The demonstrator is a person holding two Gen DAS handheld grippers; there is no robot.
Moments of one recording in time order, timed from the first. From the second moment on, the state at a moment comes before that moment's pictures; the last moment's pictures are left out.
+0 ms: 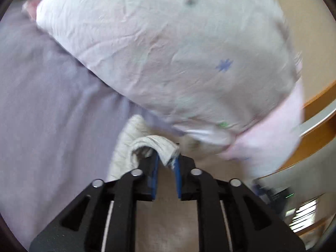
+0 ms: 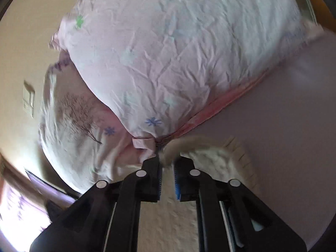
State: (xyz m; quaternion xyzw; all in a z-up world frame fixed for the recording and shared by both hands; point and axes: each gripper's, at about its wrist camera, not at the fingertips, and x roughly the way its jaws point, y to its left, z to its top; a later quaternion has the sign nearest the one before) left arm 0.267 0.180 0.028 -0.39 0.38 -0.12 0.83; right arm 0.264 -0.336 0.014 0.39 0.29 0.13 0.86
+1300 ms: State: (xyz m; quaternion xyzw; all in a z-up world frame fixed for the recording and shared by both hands) left arm 0.228 -0.151 0.125 -0.22 0.42 -0.43 0.77; right arm 0.191 -0.387 0.055 0.32 0.16 0.12 0.92
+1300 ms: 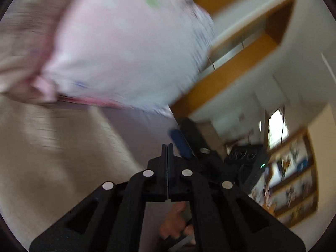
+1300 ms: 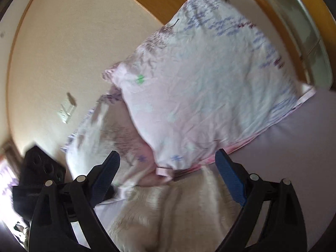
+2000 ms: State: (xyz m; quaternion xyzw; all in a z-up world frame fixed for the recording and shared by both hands) left arm 0.154 0.099 0.044 -0.14 0.39 -0.10 0.91; right arm 0.262 -0.269 -0.023 0.27 0.46 0.33 0.78
